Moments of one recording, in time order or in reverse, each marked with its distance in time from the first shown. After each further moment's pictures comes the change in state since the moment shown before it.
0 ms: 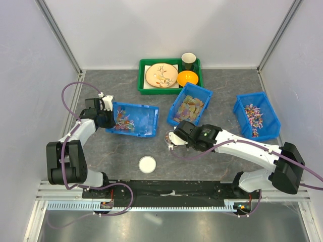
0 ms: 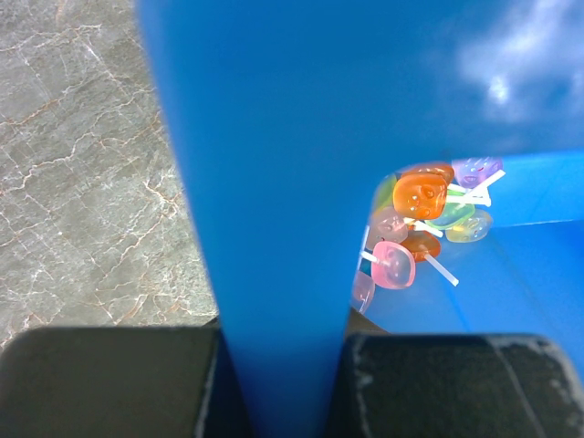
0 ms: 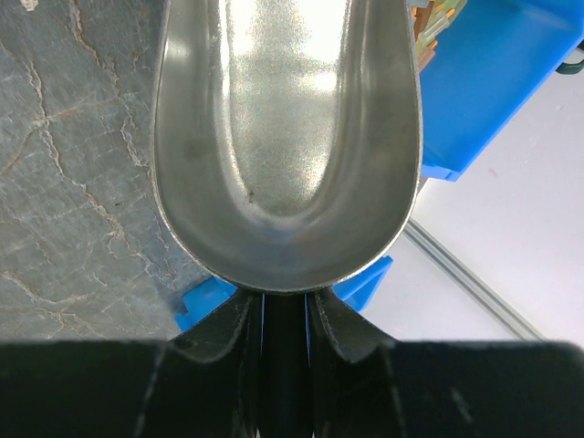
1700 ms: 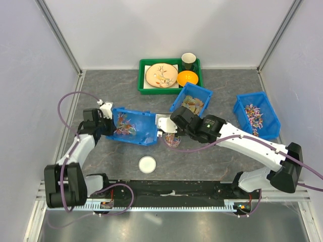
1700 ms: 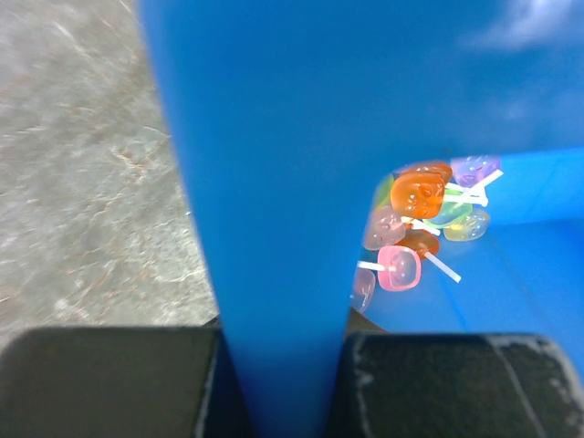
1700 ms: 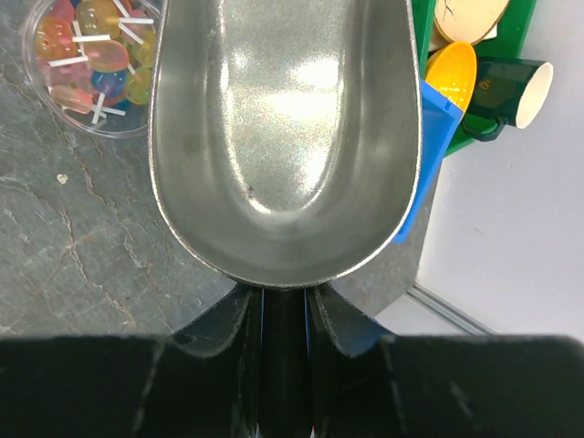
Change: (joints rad) left arm 0.002 -0.213 -0.185 0.083 0.059 0.006; right arm -0.006 0.027 0.239 0.050 -0.163 0.063
